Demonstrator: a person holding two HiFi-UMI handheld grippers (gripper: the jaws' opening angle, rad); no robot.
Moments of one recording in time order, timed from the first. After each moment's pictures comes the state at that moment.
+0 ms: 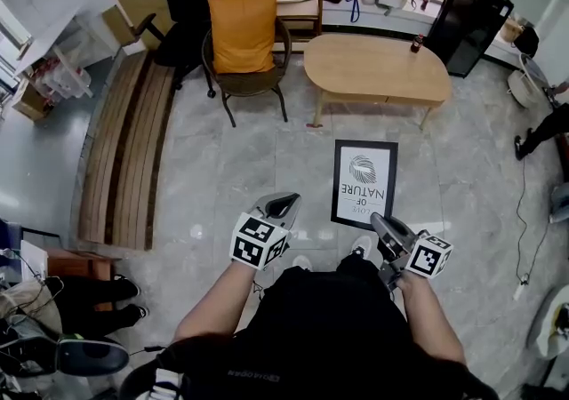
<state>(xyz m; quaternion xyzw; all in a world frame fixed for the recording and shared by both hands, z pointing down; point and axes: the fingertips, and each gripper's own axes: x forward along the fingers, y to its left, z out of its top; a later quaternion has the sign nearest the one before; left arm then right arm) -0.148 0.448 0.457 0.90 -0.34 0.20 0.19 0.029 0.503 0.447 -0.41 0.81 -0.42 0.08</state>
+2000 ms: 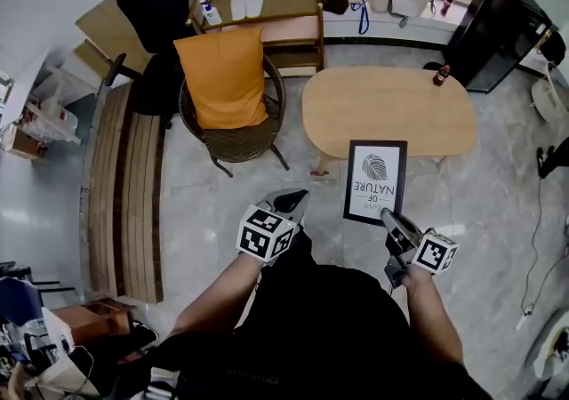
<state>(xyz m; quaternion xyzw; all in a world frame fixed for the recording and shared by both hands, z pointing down) -0.054 -0.012 0.500 0.89 -0.31 0.24 0.23 0.132 0.048 0.511 -0.44 0.75 -0.47 0.10</state>
